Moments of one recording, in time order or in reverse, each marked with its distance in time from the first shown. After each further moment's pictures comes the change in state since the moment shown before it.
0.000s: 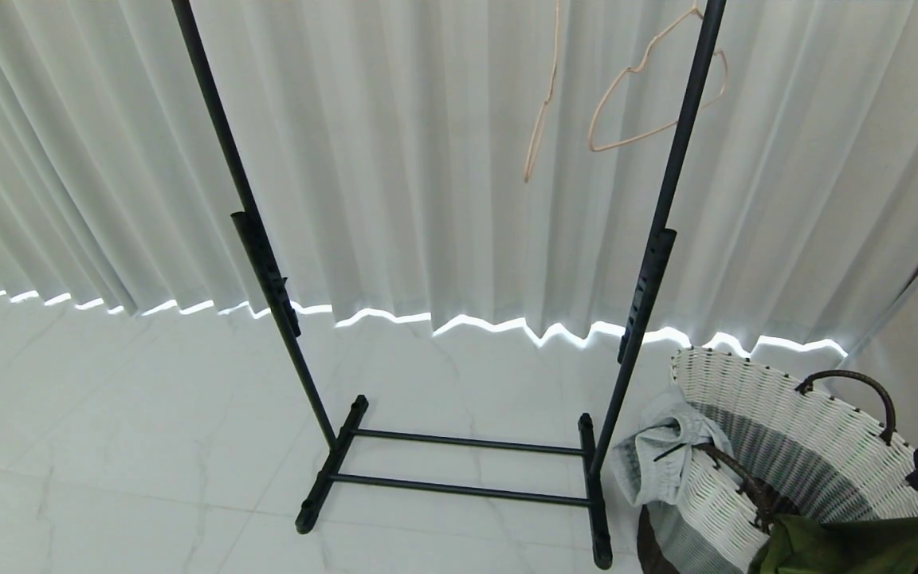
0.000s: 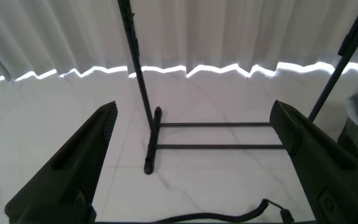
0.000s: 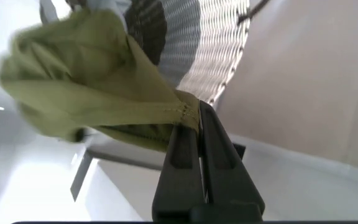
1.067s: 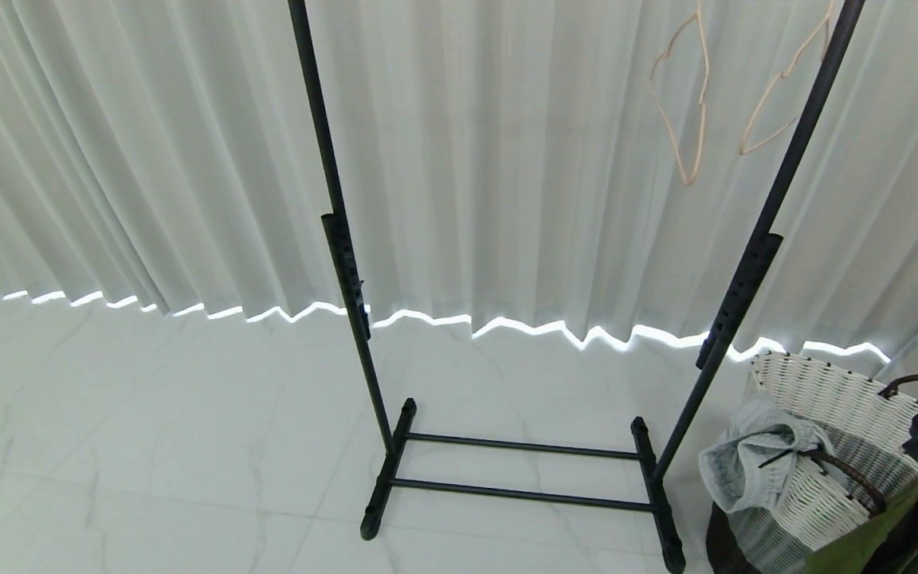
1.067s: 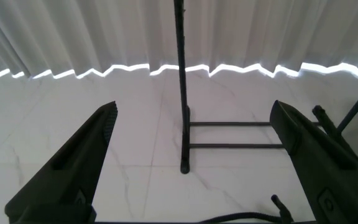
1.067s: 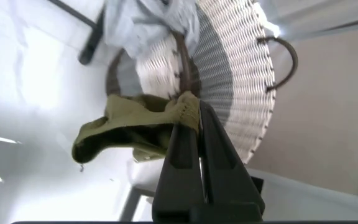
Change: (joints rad) left arm -0.001 0.000 0.000 0.000 0.000 -0.002; right arm 0.095 -0.022 -0.068 -0.005 0.011 0.071
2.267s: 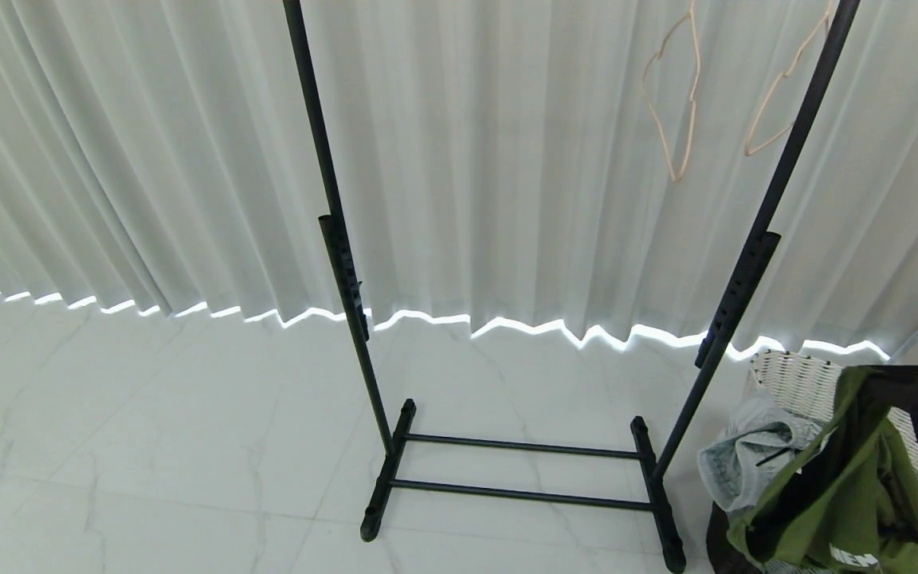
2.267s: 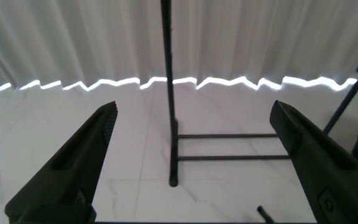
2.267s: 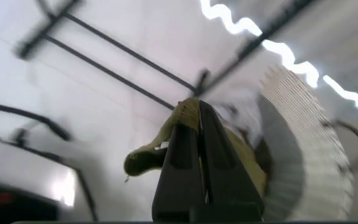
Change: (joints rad) left arm -0.017 0.046 -0.086 -0.012 -0.040 -0.053; right arm 0.455 0.003 -0.501 0.373 0.028 0.411
